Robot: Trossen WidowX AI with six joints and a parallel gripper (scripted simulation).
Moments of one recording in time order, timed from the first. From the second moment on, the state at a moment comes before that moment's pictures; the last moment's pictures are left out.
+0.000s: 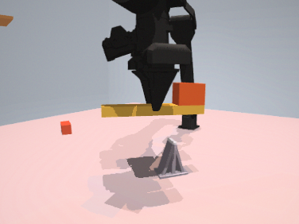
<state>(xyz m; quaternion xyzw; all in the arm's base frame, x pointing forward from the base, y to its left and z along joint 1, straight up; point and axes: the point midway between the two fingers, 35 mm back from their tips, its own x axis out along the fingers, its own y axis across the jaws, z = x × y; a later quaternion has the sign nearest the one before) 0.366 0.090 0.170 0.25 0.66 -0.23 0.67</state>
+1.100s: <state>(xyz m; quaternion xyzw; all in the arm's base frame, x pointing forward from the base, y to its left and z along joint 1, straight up) 0.371 0.101 0.132 0.25 0.65 -0.23 0.68</state>
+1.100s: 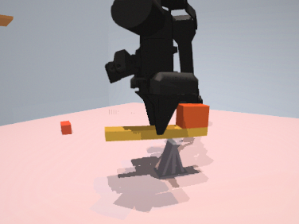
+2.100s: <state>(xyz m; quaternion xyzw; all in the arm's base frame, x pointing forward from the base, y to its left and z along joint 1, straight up) 0.370 0.100 0.131 0.25 0.65 -0.23 0.68</state>
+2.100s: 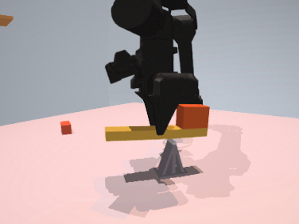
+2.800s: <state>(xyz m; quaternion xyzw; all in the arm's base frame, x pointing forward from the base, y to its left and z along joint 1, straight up) 0.370 0.100 0.129 0.25 0.65 -0.23 0.68</state>
